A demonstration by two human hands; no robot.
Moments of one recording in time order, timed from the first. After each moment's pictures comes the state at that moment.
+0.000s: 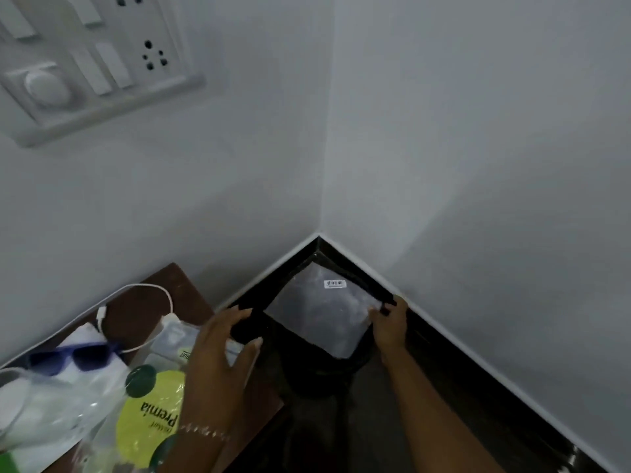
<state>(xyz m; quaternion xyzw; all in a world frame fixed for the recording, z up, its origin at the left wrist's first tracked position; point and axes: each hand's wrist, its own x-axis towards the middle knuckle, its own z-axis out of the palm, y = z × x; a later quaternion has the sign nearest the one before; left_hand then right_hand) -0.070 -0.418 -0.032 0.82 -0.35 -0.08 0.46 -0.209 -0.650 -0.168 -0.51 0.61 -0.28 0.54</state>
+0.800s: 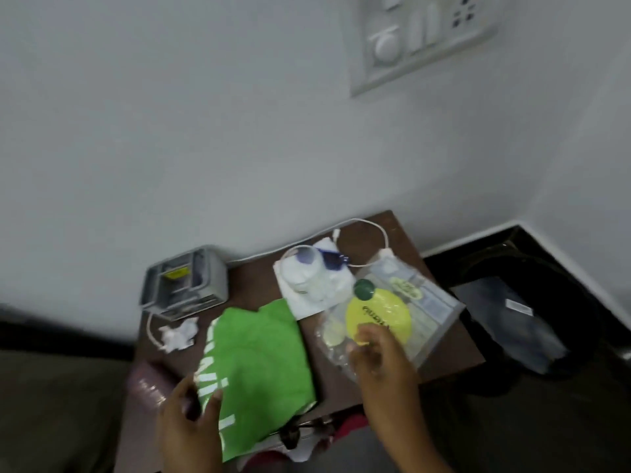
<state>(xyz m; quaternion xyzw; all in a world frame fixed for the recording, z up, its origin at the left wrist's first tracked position) -0.084 -0.098 -0.025 0.91 0.17 0.10 0.38 -0.138 -0.327 -0.032 -0.73 0.25 -0.14 0.62</state>
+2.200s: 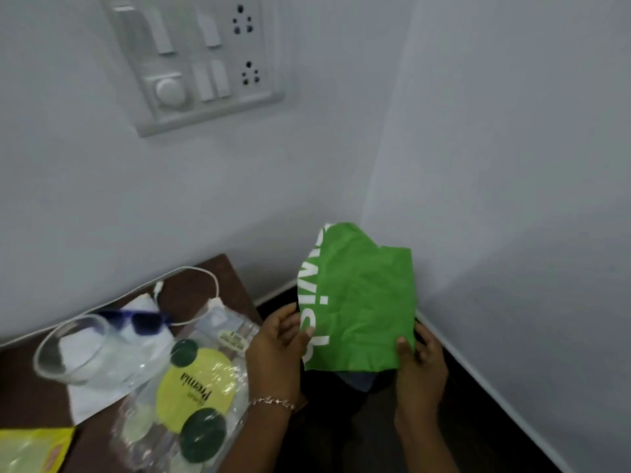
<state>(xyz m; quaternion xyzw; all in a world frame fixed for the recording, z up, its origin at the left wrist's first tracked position) -0.099 -0.439 -0.024 0.74 -0.10 -0.21 0.63 -0.214 -0.565 -0.090 -0.50 0.52 -0.44 0.54</state>
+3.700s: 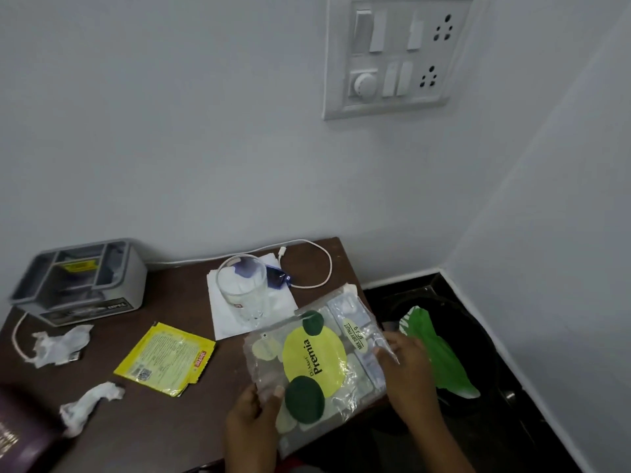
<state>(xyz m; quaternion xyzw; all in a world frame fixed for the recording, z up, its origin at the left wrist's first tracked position) -0.114 -0.257 -0.050 0.73 0.19 -0.15 0.65 -0.140 -0.453 -0.067 -0.81 0.35 -0.10 0.46</state>
